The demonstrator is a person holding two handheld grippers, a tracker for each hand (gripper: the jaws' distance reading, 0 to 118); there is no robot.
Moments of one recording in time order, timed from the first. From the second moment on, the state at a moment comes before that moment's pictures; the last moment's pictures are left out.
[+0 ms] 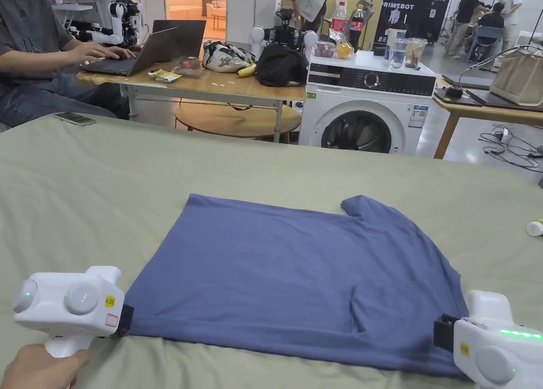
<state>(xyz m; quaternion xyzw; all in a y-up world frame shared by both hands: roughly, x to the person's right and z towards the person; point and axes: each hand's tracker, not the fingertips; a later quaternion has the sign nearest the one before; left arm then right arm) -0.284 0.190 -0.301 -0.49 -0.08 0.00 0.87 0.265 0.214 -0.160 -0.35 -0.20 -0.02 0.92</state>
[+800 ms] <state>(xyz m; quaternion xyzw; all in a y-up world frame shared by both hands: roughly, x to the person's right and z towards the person) -0.285 0.238 -0.314 -0.42 -0.11 0.02 0.90 0.292 0.234 -0.160 -0.35 -0.14 -0.07 0.92</state>
